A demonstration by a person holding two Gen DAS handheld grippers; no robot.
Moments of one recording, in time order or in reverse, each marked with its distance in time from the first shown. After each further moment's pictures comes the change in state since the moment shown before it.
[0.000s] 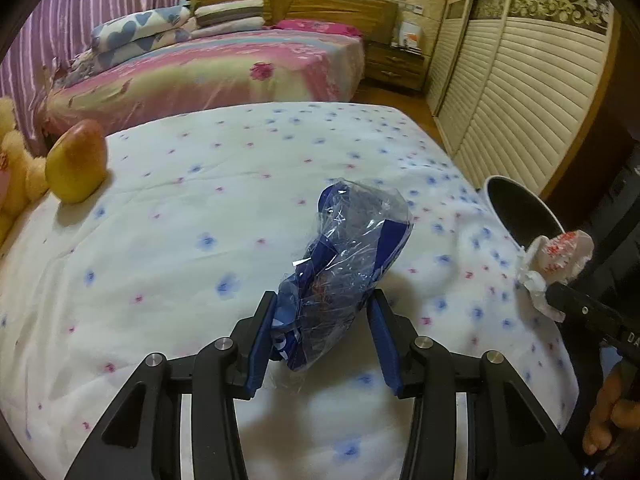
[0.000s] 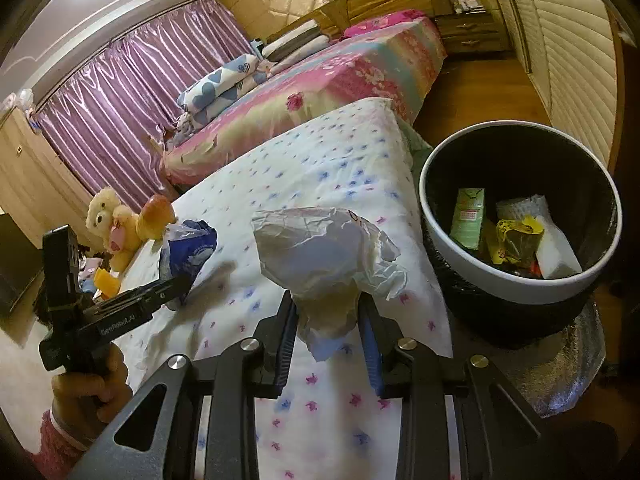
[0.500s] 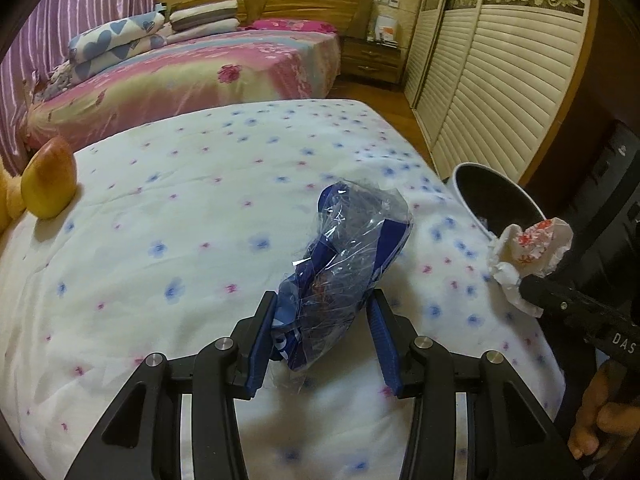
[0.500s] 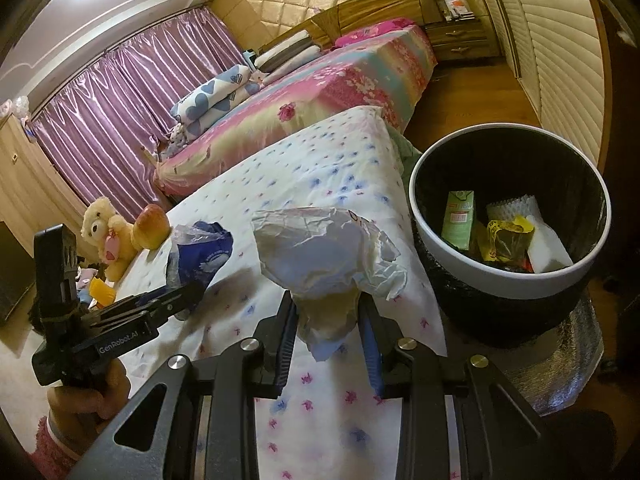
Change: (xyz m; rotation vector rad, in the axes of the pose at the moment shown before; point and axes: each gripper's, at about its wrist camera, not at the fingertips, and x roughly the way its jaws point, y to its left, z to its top) left arm 0.004 -0.032 0.002 0.046 0.012 -0.043; right arm -0.004 -0.004 -0.005 0.013 -0.035 -0.017
